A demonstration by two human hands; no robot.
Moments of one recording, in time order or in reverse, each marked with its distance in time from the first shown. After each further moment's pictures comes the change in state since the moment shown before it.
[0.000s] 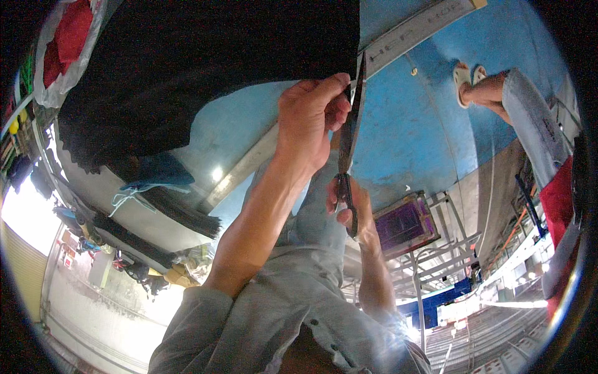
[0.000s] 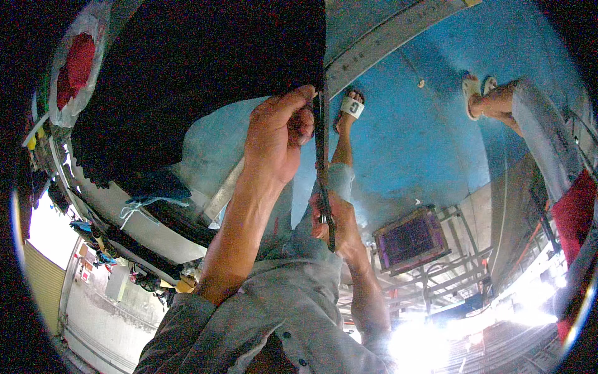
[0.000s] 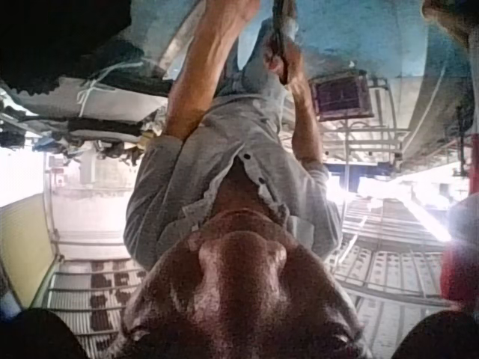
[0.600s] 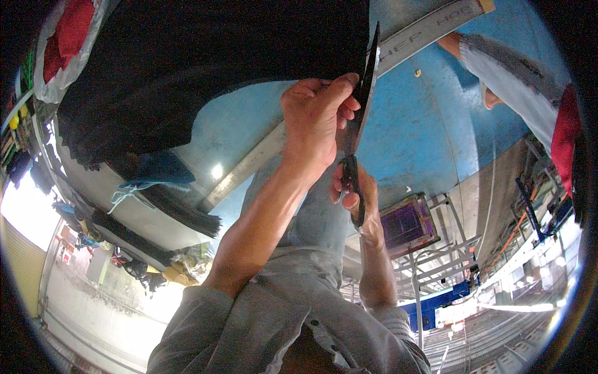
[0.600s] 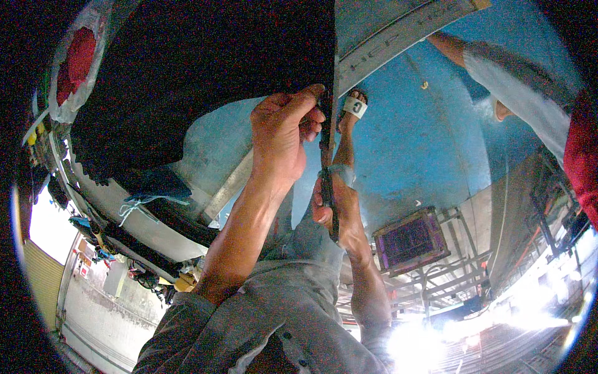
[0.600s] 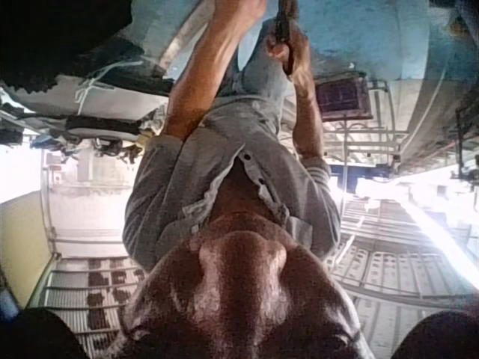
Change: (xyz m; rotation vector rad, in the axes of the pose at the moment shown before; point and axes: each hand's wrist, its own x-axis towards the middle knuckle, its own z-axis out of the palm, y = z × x) left_hand 0.005 -0.012 -0.003 0.105 0.057 0.121; right_hand 0.024 -0.016 0.002 0.055 0.048 -0.120
